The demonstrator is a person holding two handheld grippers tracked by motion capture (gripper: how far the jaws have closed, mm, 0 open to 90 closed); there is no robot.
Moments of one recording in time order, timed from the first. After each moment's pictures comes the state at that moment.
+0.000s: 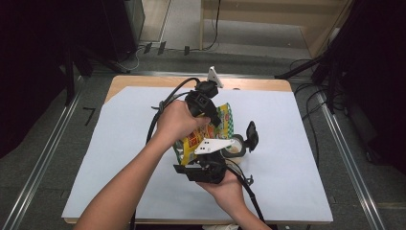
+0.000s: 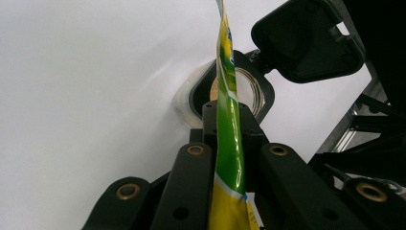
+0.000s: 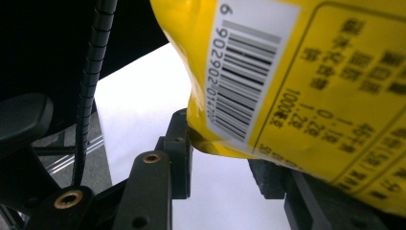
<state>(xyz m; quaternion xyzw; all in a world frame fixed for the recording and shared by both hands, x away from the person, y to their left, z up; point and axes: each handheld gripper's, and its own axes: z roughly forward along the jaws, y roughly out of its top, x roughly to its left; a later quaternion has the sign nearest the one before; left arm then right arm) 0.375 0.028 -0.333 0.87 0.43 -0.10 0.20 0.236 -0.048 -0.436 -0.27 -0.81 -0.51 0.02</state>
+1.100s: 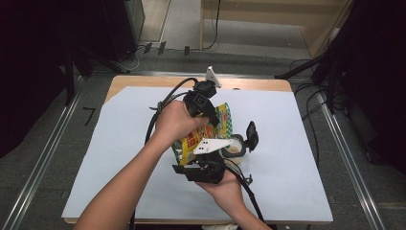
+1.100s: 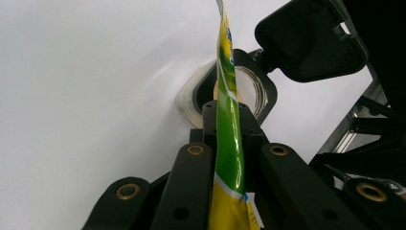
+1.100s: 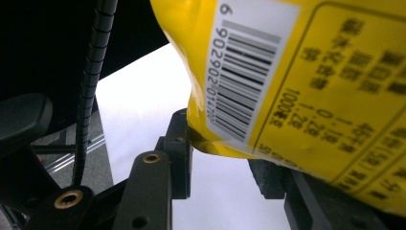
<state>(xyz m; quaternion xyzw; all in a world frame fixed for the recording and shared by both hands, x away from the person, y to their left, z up) 0.375 0.031 -0.333 0.87 0.43 -0.10 0.20 0.236 -0.046 -0.435 -0.27 -0.82 -0.51 0.02</state>
